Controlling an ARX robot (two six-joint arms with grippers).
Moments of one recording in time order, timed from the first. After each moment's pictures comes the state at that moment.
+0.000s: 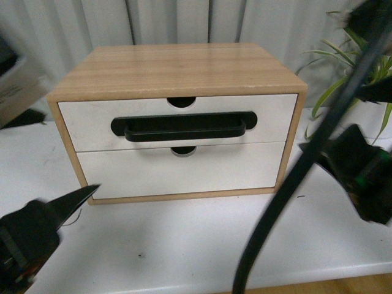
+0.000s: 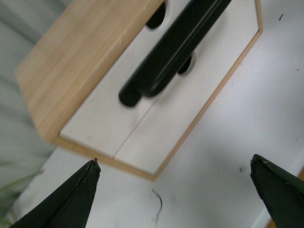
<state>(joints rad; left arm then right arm) -0.27 1.19 0.40 0.41 0.12 0.66 0.31 1.32 0.63 0.21 -0.07 -0.47</state>
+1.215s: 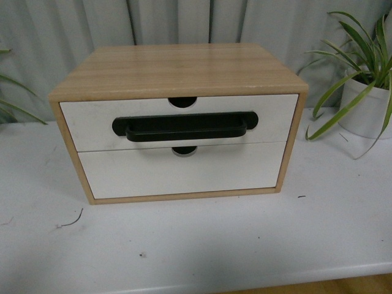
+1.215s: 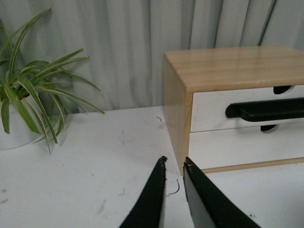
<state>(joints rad) 0.00 0.01 0.01 -0.01 0.00 0.01 0.13 0.36 0.04 0.31 0.14 -0.02</state>
